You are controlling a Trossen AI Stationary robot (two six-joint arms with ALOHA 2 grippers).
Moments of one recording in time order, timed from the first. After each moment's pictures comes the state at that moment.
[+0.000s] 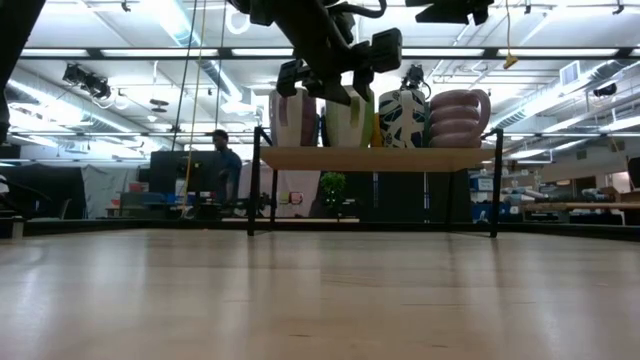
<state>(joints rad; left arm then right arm) -0.04 1.91 1.42 -0.03 -1.02 -0.55 0.09 0.93 0.84 -0.04 0.61 -0.10</state>
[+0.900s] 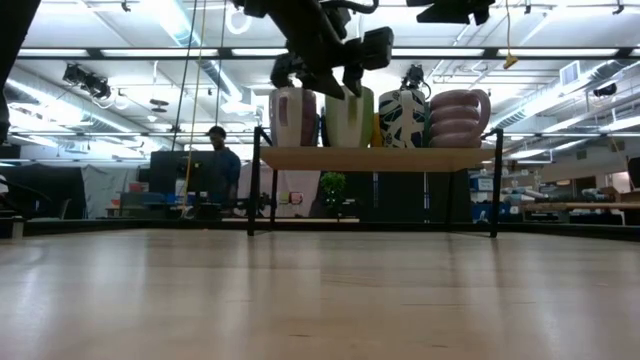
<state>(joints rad) -0.02 1.87 1.42 -0.09 -1.01 -0.49 0.09 0.93 0.84 -0.05 0.61 -0.10</state>
